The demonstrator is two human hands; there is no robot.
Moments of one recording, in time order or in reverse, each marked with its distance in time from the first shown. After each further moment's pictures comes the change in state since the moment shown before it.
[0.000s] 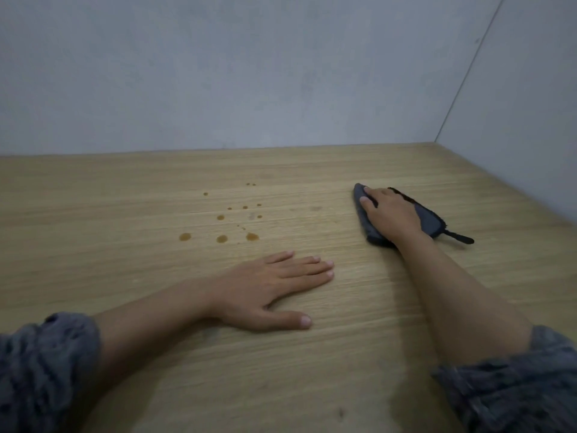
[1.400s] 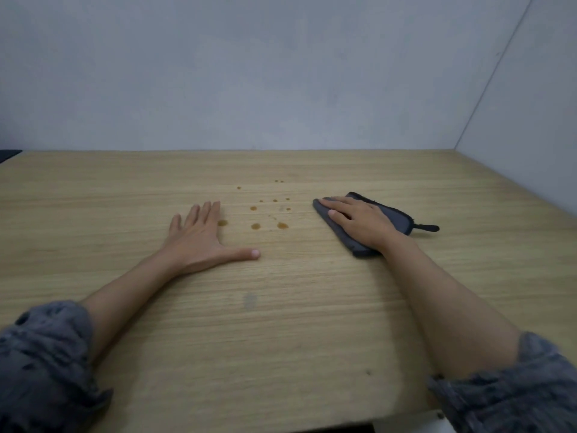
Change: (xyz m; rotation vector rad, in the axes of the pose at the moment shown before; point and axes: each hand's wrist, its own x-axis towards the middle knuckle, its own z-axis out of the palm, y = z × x) left_hand -0.086 -0.066 0.006 -0.089 0.284 -0.998; right_hand -0.038 -0.067 0.018 0.037 -0.209 -0.361
